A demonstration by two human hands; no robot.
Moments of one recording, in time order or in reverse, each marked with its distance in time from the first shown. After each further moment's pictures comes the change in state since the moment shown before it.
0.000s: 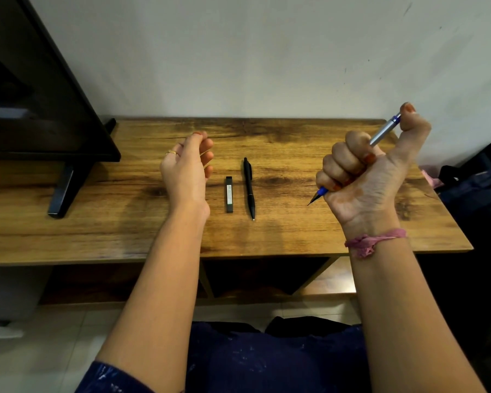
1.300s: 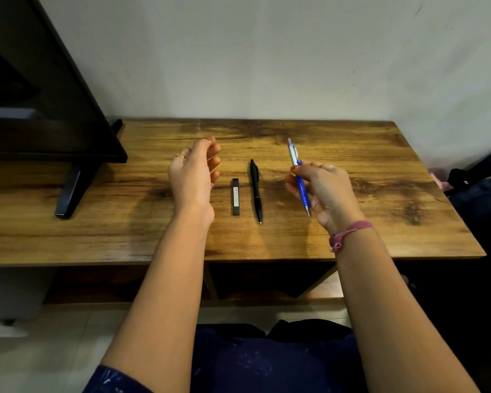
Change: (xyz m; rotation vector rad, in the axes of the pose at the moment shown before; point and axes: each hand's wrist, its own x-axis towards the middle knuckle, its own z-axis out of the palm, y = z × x) left_hand 0.000 -0.002 -0.002 0.039 -0.013 -0.043; right_hand 0.034 0.050 -0.016 -0.344 0.264 0.232
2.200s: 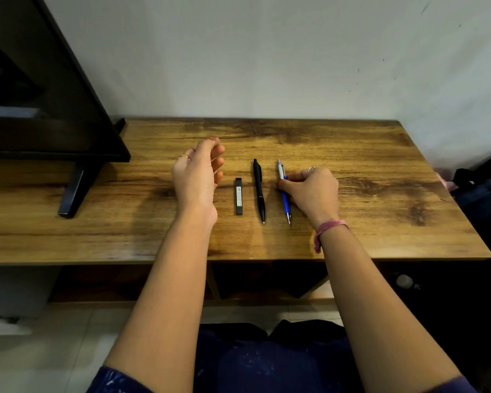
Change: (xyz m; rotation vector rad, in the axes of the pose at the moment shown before) left_hand 0.003 0.002 0.000 -0.002 -0.017 -0.013; right_hand 0.022 0.023 0.012 -0.912 0.177 -0.236
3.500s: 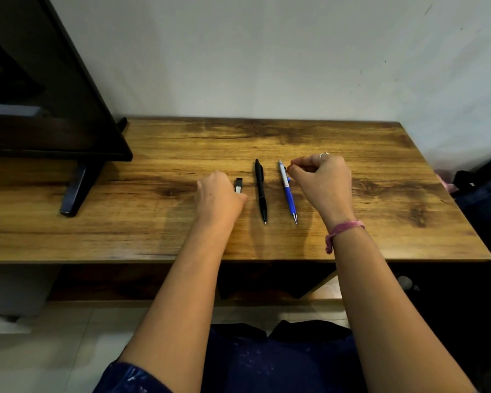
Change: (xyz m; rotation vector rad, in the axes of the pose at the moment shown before) left_hand 0.000 -0.028 0.003 1.288 -0.094 0.206; right_hand -0.007 -0.014 -0.019 0.034 0.069 -0.178
